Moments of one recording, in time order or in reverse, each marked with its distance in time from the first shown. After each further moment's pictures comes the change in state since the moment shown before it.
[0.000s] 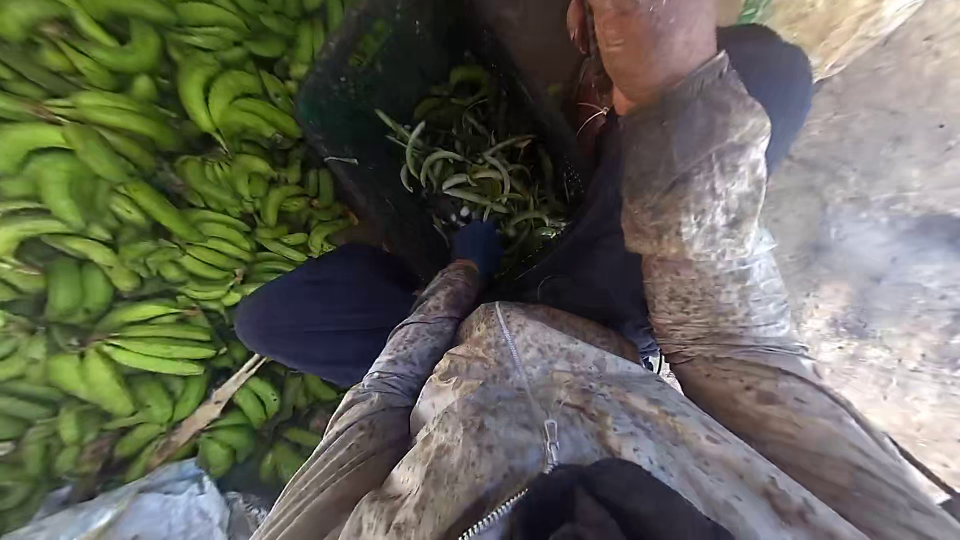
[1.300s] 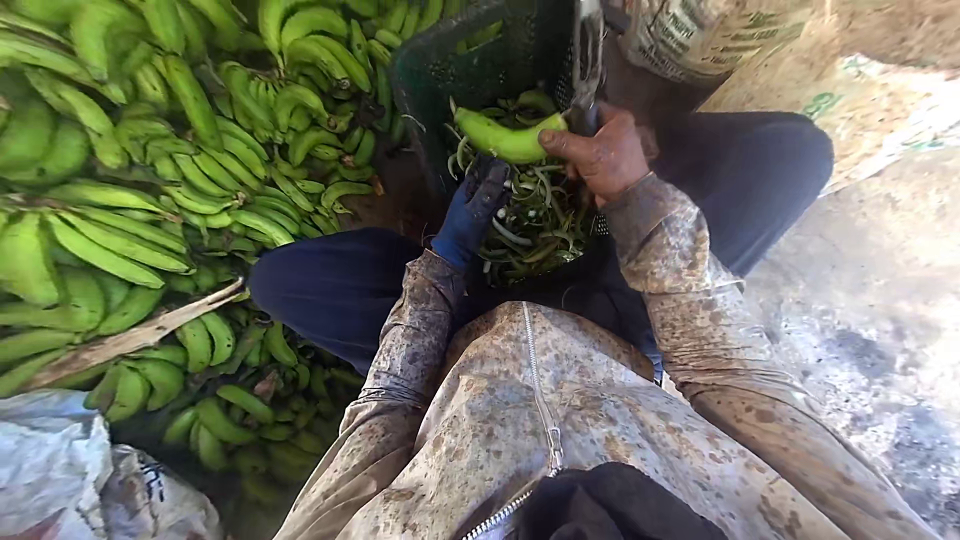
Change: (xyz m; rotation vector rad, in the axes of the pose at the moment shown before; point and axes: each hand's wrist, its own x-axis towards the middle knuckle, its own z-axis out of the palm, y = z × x) left_hand -0.073 -0.076 -0.059 -1.551 0.467 0.515; right_hand -0.052 0.036 0.098 -0.292 -0.299 0.216
